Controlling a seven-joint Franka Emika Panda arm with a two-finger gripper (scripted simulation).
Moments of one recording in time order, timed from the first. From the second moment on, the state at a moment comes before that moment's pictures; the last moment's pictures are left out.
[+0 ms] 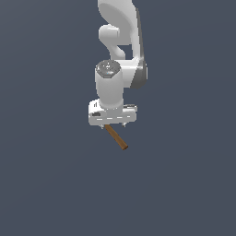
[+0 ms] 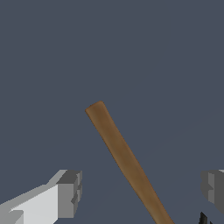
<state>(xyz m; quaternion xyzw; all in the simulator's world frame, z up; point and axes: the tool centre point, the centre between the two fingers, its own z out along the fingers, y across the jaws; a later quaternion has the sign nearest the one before) -0.017 -0.022 0.147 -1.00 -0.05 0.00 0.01</state>
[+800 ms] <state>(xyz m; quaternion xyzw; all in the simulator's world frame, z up) -0.069 -0.069 0.083 -0.98 -0.20 0.00 0.00</state>
